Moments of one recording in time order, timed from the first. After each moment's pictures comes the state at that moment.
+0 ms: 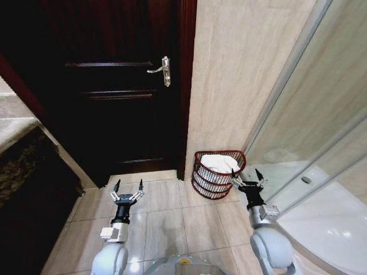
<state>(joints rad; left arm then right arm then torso) 1.70 -1.50 -0.66 -2.04 -0.12 -0.34 0.05 -1.59 1.38 0.54 2.25 0.06 -0.12 0.18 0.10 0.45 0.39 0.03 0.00</state>
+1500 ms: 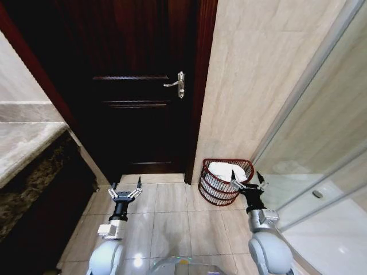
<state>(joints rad) 1.70 -1.48 -0.66 -2.05 -0.15 -0.32 0.02 -1.64 1.44 0.55 2.27 0.00 -0.11 0.17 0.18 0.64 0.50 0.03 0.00</state>
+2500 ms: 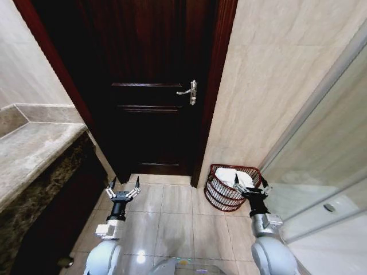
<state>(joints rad) 1.70 -1.43 -0.67 -2.08 -0.15 -0.26 0.00 -1.66 1.46 0.62 2.24 0.04 -0.07 0.14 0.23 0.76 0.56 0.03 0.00</state>
